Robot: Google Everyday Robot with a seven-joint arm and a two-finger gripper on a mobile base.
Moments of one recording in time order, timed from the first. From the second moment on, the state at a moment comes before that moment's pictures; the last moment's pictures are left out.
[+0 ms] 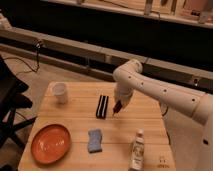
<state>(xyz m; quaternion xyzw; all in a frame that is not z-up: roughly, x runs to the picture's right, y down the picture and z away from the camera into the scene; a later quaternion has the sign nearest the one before) 0.087 0.084 0.796 -0.27 -0.14 -0.37 0.88</state>
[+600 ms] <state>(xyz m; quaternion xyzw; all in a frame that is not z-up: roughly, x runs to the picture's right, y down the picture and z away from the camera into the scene) 0.055 0.088 0.785 -0.26 -0.15 -0.41 0.86</state>
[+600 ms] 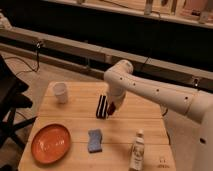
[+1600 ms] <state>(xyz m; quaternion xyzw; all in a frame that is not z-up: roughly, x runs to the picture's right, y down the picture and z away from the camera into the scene) -0.003 0.099 0.773 -0.24 -0.17 -0.45 0.84</state>
